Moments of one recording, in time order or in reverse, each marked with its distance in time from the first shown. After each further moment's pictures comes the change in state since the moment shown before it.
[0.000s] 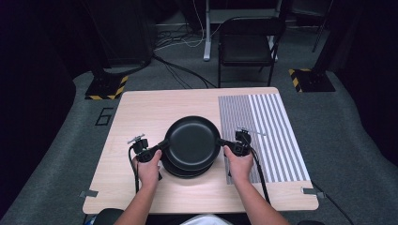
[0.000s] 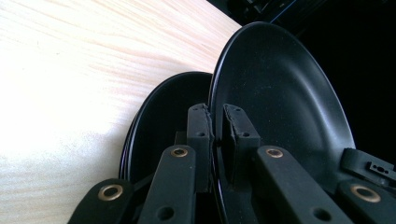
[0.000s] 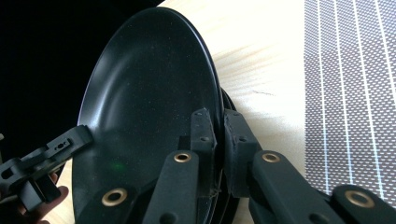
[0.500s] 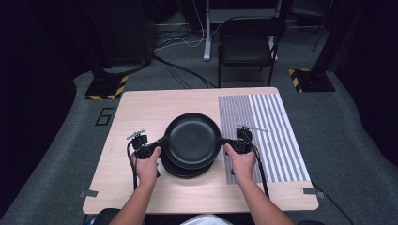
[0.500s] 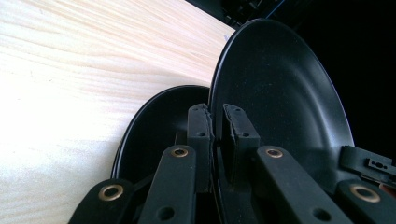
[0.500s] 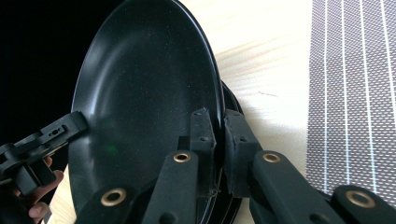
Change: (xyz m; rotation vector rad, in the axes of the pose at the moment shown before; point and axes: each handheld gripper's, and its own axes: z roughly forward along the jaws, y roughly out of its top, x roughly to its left) left arm -0.012 0.014 -0.006 0.011 -0.004 0.074; right arm 0.004 0.011 -0.008 0.040 0.014 -0.021
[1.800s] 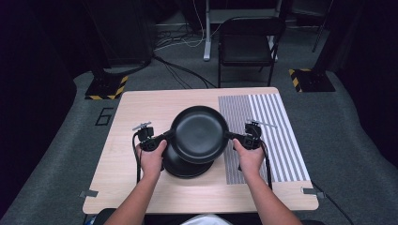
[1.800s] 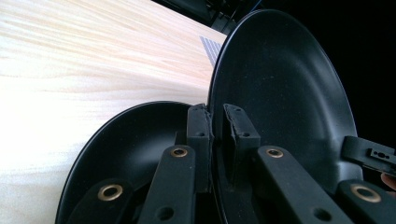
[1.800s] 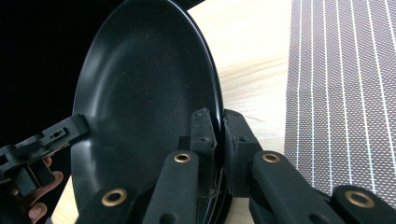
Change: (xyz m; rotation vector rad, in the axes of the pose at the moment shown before) left arm -0.029 0.019 0.010 0.027 -0.040 0.037; right arm -0.001 0.020 -0.027 -0.062 -0.013 -0.014
